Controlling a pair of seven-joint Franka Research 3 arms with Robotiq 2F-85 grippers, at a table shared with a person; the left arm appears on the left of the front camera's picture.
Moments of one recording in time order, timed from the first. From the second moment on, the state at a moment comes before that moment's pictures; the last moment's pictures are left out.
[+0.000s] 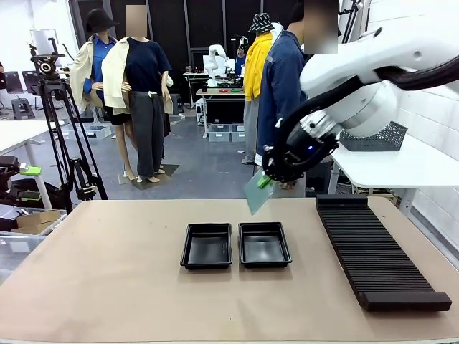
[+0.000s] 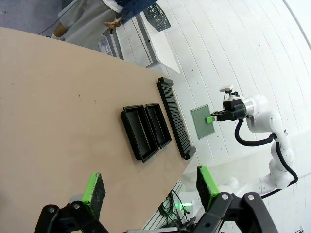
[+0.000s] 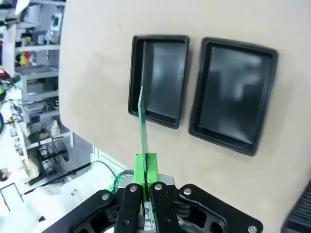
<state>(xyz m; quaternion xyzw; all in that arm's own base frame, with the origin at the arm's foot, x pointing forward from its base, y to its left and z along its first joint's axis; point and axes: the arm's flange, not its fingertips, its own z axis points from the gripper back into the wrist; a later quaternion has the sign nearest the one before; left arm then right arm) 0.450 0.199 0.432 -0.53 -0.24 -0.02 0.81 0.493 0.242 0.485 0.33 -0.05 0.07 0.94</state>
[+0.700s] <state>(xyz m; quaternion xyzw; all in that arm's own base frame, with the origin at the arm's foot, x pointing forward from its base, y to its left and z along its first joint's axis) 0.450 0.199 0.432 -0.53 -0.24 -0.02 0.81 0.524 0.328 0.409 0.34 -0.01 0.08 0.94</state>
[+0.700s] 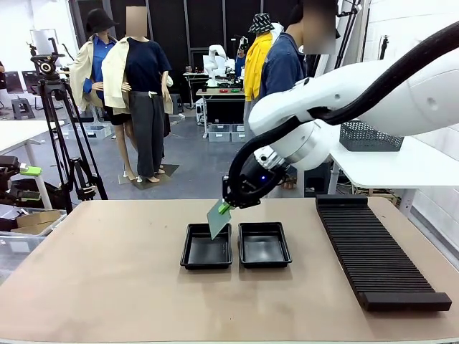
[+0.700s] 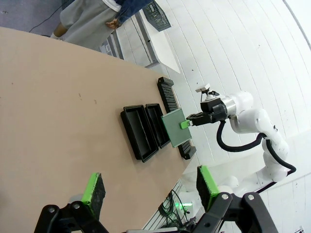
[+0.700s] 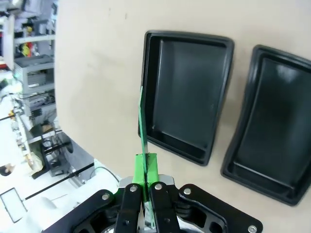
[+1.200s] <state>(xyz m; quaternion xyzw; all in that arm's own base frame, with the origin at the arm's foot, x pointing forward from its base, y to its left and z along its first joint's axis) 0.450 0.199 0.432 -0.53 -0.24 -0.02 0.81 0.547 0.353 0.362 0.35 0.01 0.05 0.94</state>
